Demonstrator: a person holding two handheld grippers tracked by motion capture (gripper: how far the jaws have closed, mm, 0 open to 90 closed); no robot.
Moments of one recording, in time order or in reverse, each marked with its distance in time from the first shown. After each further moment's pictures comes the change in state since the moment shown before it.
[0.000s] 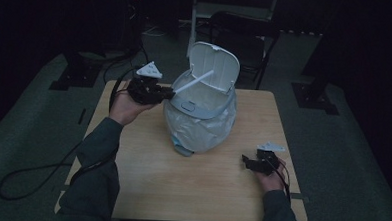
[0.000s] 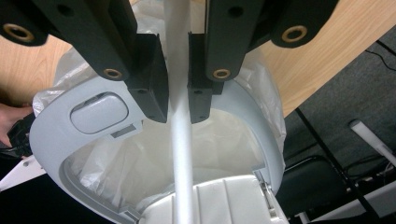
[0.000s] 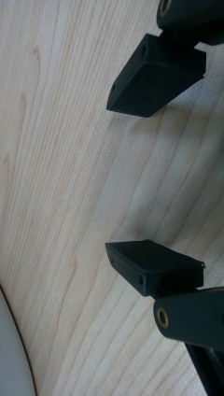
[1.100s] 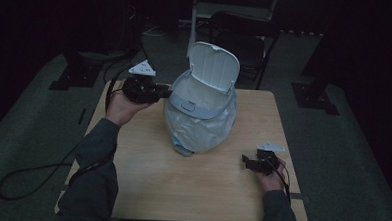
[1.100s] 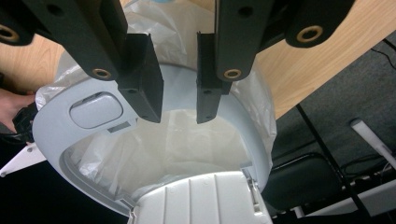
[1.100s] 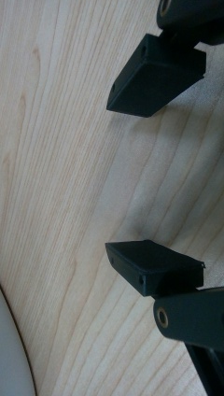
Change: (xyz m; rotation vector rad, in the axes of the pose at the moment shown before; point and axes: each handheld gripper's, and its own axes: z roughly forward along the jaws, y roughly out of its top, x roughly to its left) left arm 0.007 -0.008 -0.010 -0.046 0.003 -0.052; right arm 0.000 0.000 0.000 0.000 0.000 0.000
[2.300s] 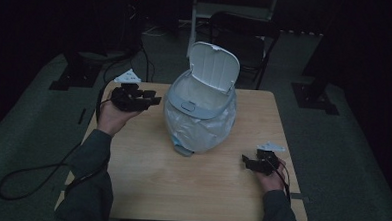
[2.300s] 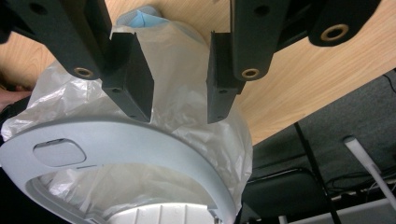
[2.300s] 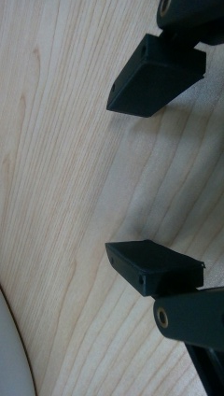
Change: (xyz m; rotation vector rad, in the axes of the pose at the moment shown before) left arm 0.013 -0.044 -0.007 -0.032 0.037 -0.103; right arm 0.000 0.000 0.000 0.000 0.000 -0.001
